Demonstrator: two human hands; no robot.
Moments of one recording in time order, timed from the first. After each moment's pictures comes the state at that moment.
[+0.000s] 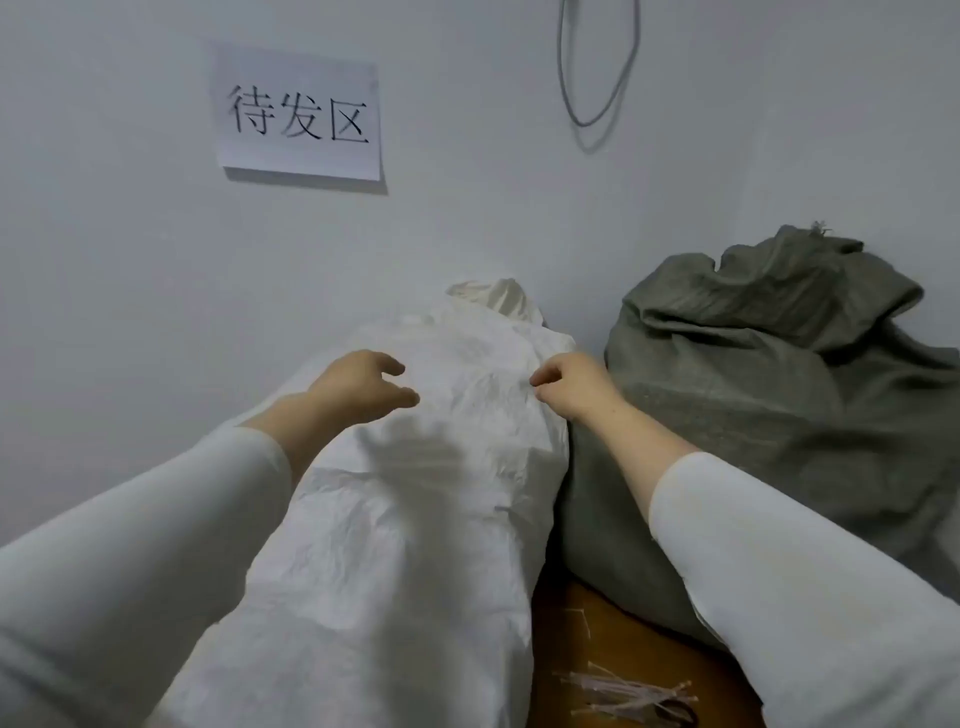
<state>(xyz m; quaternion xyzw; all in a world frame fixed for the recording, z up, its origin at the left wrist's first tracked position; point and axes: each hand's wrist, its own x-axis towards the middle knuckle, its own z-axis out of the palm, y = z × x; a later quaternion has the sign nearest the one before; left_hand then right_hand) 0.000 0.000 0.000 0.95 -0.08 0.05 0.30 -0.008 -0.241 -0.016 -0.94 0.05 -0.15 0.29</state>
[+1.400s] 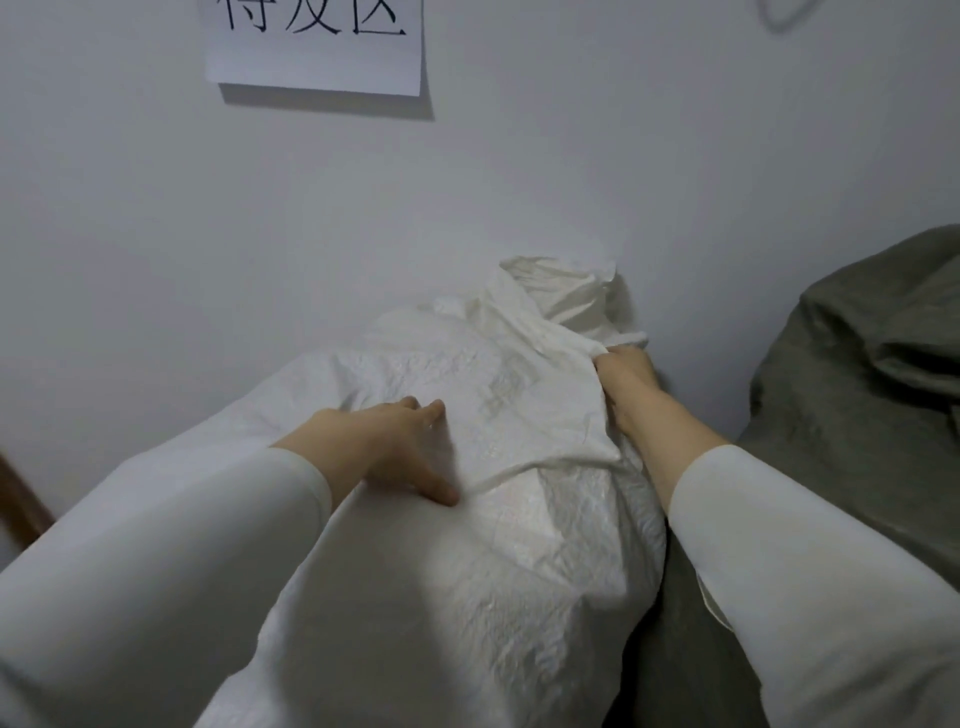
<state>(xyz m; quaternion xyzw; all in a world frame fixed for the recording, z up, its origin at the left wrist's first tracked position) 0.196 -0.052 -0.057 0.99 -0.03 -0.14 0.00 0.265 -0.281 -0.050 -0.73 0.14 -0.07 0.67</state>
